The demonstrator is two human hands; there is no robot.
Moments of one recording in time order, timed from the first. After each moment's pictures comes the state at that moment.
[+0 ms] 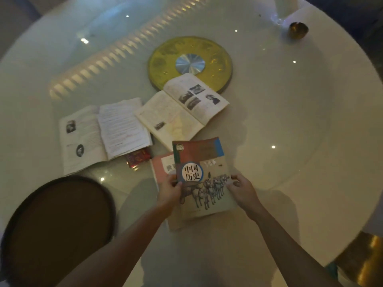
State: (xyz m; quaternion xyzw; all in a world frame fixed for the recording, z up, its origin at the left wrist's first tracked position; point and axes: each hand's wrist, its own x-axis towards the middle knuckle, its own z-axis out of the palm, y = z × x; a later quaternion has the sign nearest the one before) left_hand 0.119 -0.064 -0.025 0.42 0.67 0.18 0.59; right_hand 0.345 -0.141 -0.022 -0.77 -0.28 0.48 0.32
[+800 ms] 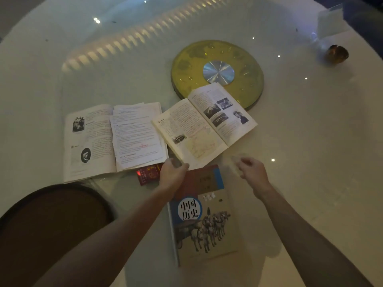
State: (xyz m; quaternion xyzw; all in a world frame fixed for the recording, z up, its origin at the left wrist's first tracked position) left_hand 0.105 0.074 -0.019 0.40 0.71 0.19 0.55; right_hand 0.351 0.029 -0.015 -0.81 -0.28 0.41 0.31
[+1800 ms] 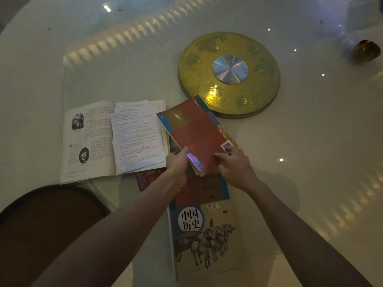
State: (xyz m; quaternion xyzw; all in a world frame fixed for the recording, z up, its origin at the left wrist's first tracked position) left_hand 0.135 0.136 -0.035 0.11 0.72 0.27 0.63; right_hand 0.323 0.089 -0.043 -0.69 -0.67 0.26 0.02
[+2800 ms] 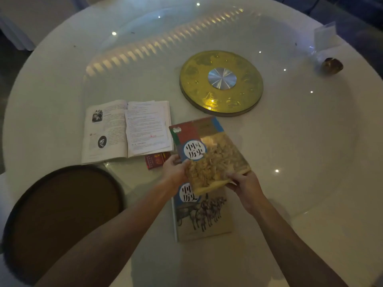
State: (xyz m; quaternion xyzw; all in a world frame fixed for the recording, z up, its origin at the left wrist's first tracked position) left_hand 0.100 0.014 0.033 0.20 0.63 0.33 0.68; right_hand 0.314 -0.053 0.015 -0.60 -0.18 0.62 0.48
